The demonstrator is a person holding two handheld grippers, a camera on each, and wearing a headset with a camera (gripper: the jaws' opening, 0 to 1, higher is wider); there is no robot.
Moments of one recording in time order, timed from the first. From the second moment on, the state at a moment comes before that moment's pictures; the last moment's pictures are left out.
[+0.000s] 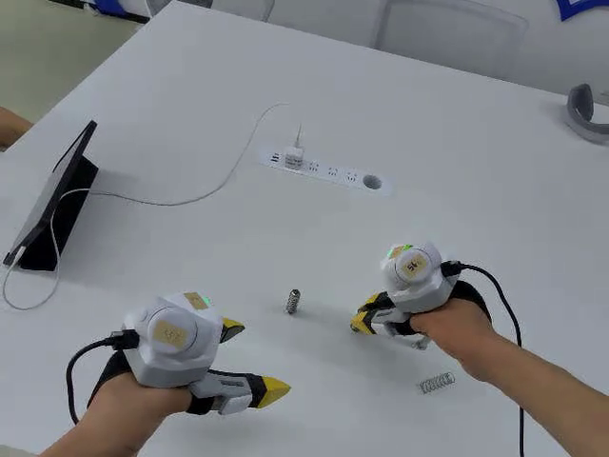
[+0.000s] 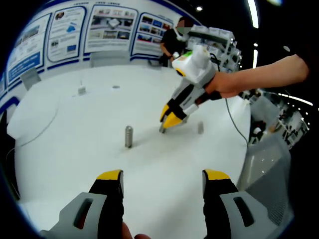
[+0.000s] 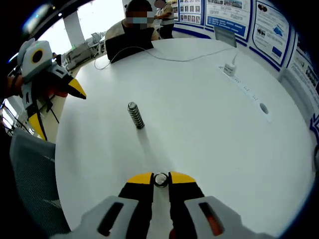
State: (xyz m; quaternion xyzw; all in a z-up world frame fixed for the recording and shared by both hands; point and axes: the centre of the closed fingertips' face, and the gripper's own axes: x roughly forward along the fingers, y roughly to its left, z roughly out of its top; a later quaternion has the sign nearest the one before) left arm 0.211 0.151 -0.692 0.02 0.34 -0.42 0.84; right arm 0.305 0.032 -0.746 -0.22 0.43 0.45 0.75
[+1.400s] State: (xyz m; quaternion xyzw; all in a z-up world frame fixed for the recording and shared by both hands) left arm 0.201 0.139 -0.679 0.02 0.34 -0.43 0.84; right arm 0.226 0.005 -0.716 -0.13 0.39 0.42 0.81
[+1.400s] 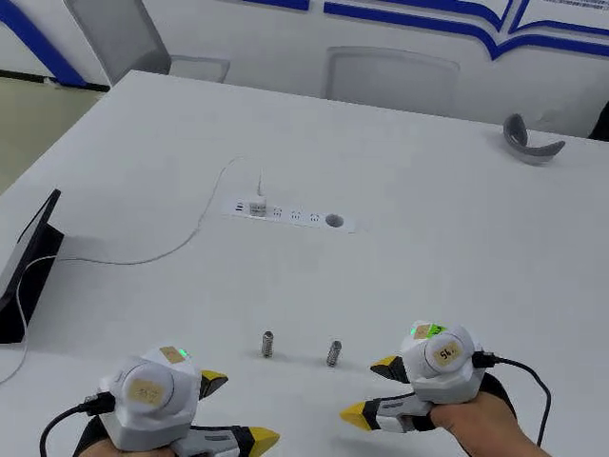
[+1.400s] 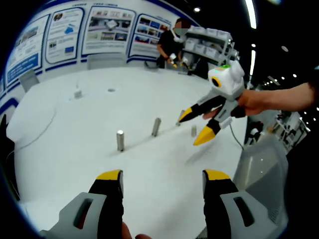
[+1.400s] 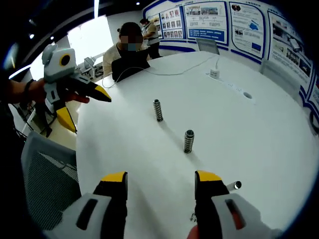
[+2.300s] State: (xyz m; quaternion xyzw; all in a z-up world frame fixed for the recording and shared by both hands) left arm 0.191 0.112 -0.679 0.03 0.34 -0.44 0.83; right arm 0.179 -0.048 -0.722 -0.08 0.39 0.35 0.85
